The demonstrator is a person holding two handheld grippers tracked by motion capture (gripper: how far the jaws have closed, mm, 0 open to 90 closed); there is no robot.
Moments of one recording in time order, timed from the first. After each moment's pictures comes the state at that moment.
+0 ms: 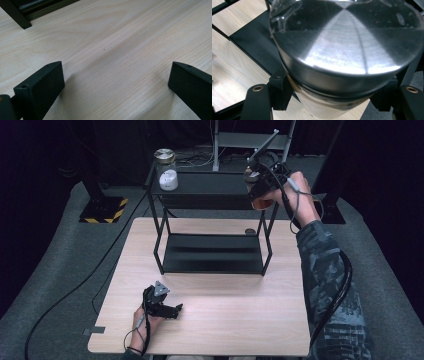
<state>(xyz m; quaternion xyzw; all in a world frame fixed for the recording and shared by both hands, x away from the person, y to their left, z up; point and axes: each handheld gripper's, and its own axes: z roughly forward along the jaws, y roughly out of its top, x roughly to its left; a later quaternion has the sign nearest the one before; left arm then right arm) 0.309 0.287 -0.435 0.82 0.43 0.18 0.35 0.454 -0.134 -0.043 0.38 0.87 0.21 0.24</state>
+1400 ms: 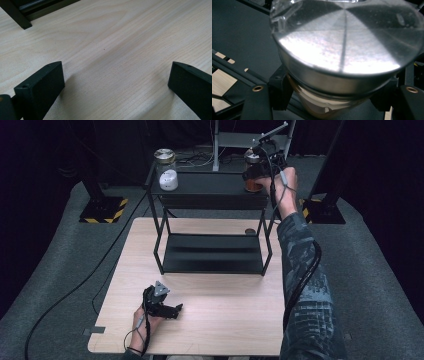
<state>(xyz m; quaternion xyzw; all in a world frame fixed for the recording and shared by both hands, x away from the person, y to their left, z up) 0.309 0.286 -0.435 0.82 0.43 0.18 0.35 0.487 -0.151 -0.076 0.46 0.78 0.33 0.27</state>
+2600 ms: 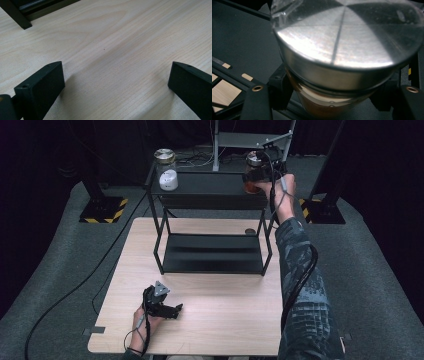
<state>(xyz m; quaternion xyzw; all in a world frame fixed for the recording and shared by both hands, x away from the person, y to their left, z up) 0.309 0.286 -0.436 0.82 0.43 0.18 0.35 0.487 -0.167 -0.099 0.47 0.76 0.37 0.26</state>
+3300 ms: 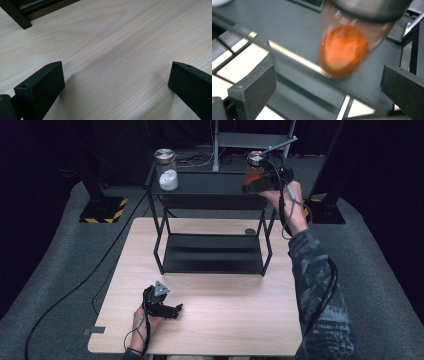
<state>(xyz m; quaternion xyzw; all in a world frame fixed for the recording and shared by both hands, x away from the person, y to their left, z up) 0.309 0.286 -0.435 0.82 0.43 0.18 0.35 0.445 -0.173 -0.092 0.45 0.78 0.35 0.25</state>
